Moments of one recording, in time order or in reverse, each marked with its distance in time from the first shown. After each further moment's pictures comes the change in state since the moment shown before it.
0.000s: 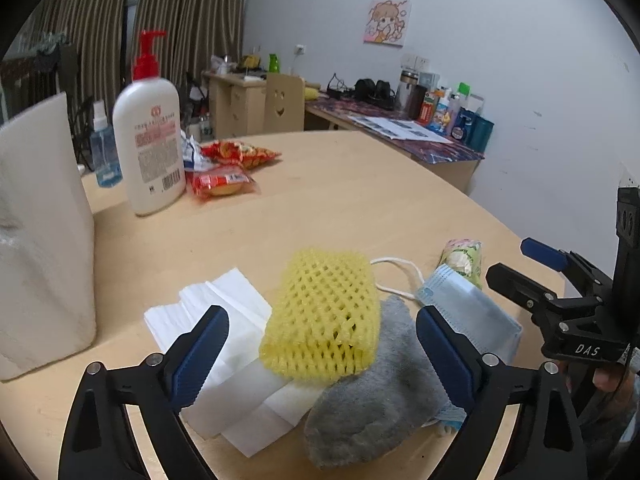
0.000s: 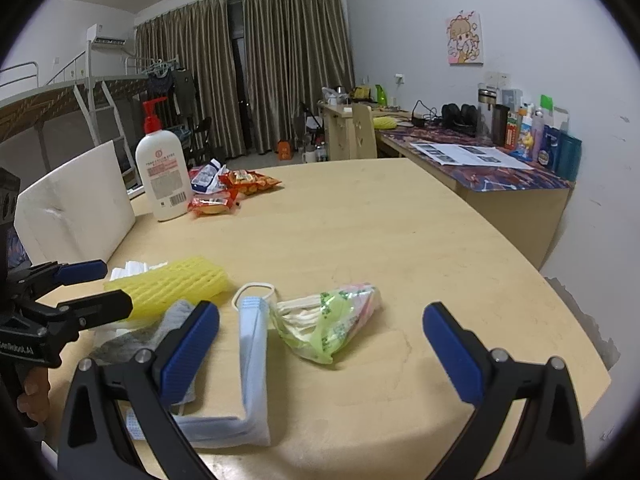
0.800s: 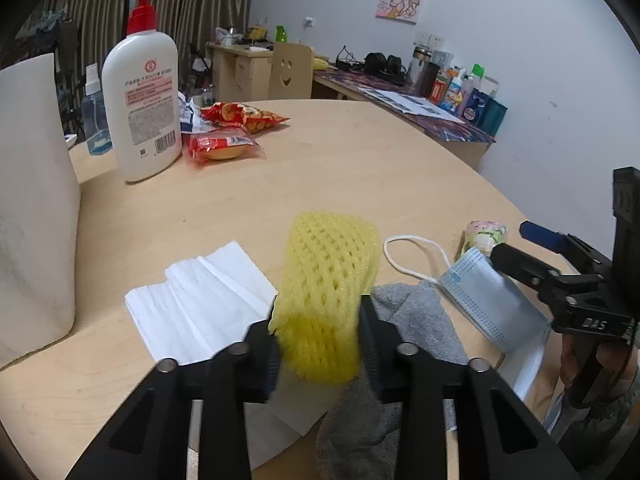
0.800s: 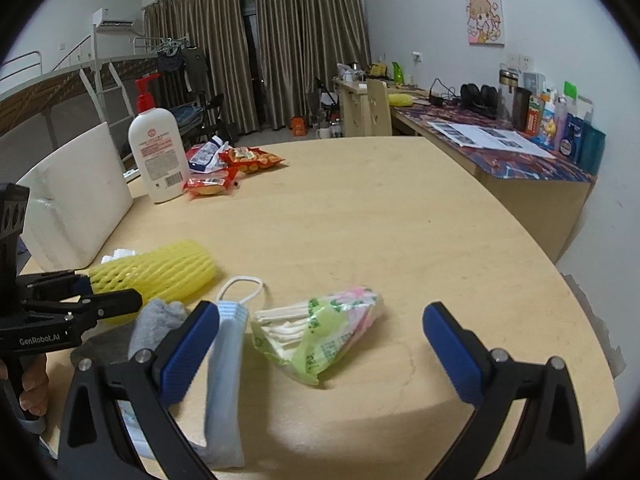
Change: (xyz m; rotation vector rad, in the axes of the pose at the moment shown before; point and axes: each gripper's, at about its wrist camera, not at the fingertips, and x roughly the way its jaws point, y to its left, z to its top) left arm 0.023 0.009 -0.002 -0.031 0.079 0.008; right arm 0.030 -0.016 0.007 -0.017 0.101 0.058
